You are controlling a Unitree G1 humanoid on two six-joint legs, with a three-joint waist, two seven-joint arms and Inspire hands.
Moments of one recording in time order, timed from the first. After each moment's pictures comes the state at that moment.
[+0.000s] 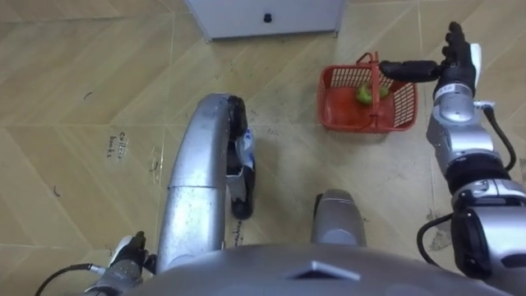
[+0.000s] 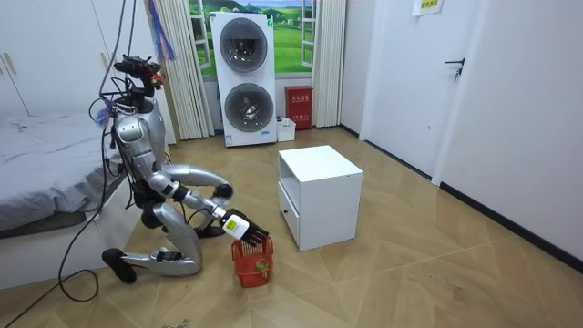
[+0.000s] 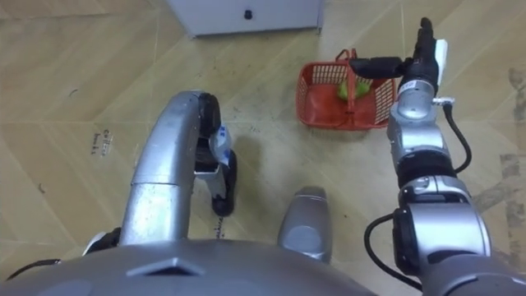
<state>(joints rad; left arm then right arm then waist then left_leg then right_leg) 0.08 0.27 -0.28 1.36 0.07 -0.04 0.14 -0.33 -0.33 0.00 0.88 0.11 -0.02 -0.27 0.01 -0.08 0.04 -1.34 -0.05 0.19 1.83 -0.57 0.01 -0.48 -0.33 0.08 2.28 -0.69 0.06</state>
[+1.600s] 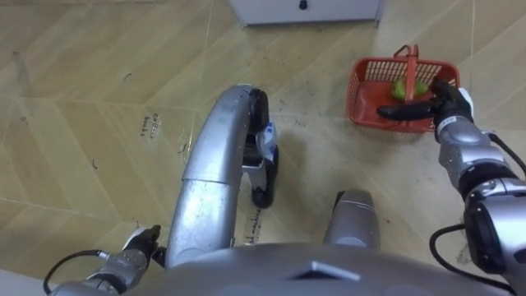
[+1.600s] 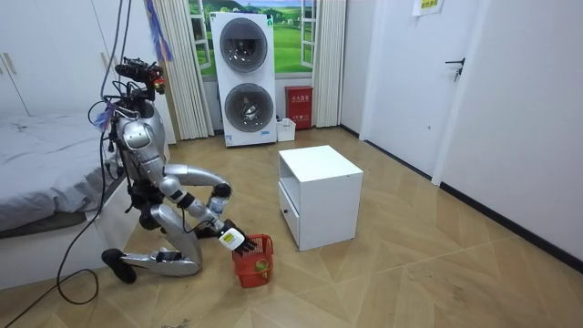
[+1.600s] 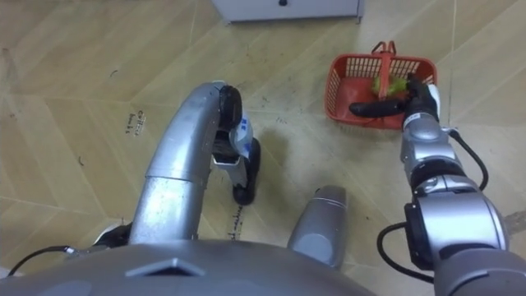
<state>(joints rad) 0.03 0.27 -0.32 1.35 0.07 -0.02 0.01 -0.38 -0.40 0.09 1.18 0.24 -0.02 -0.10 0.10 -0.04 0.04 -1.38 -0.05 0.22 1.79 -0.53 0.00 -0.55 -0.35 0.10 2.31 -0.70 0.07</state>
